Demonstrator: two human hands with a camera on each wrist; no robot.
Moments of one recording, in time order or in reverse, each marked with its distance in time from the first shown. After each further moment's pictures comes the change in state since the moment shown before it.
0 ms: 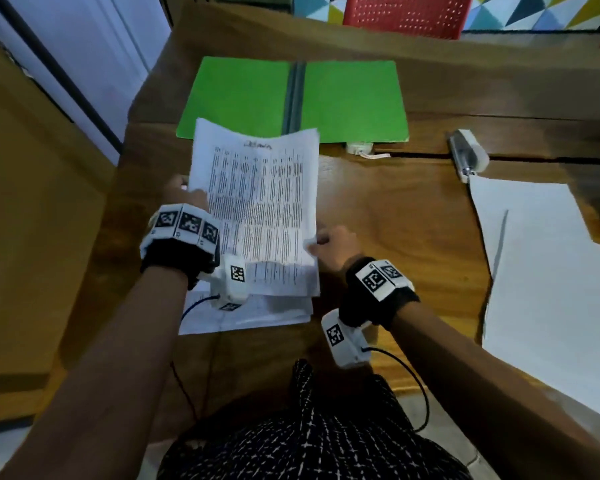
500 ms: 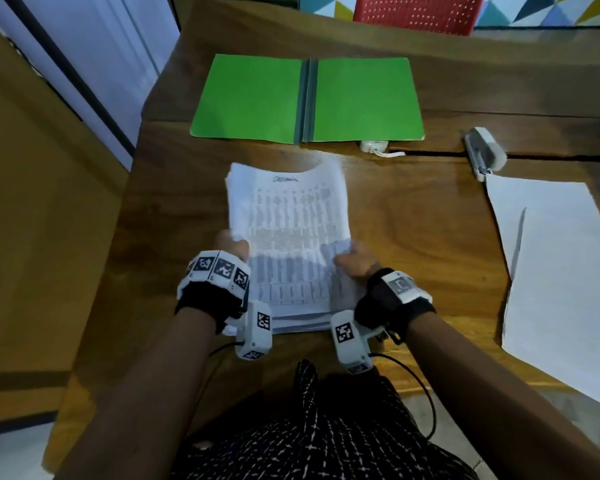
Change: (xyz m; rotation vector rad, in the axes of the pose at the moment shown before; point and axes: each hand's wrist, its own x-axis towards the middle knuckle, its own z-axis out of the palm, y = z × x) left_hand -0.029 -0.046 0.024 0.238 -0.304 -0.211; right_hand 0.005 0.017 0.020 0.224 0.001 0.172
